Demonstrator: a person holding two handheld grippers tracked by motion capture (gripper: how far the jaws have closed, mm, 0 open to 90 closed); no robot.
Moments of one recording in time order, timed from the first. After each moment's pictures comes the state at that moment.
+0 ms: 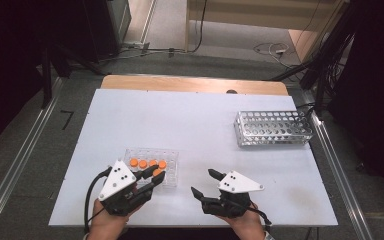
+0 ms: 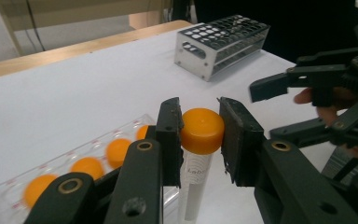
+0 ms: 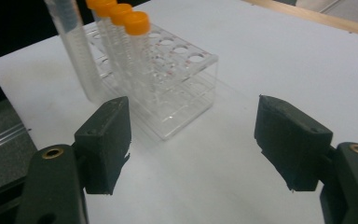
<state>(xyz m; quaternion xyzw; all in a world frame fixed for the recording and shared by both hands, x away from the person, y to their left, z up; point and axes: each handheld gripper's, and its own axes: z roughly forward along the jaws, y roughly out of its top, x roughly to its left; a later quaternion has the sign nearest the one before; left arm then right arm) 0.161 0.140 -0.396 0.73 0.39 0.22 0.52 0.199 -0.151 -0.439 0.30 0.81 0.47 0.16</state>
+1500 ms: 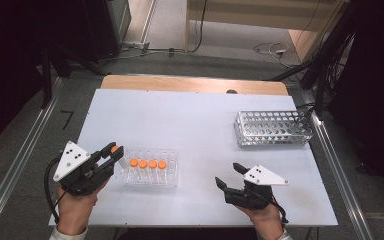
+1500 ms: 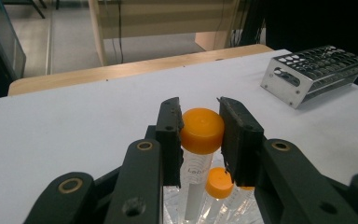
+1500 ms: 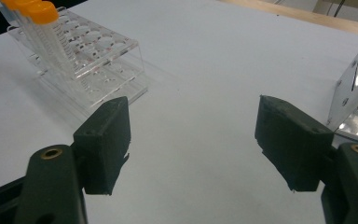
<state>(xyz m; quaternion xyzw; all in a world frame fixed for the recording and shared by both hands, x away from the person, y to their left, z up) 0.181 0.204 -0.390 0.66 0.47 0.30 0.50 0.216 -0.198 -0.442 0.36 0.79 0.46 0.20</state>
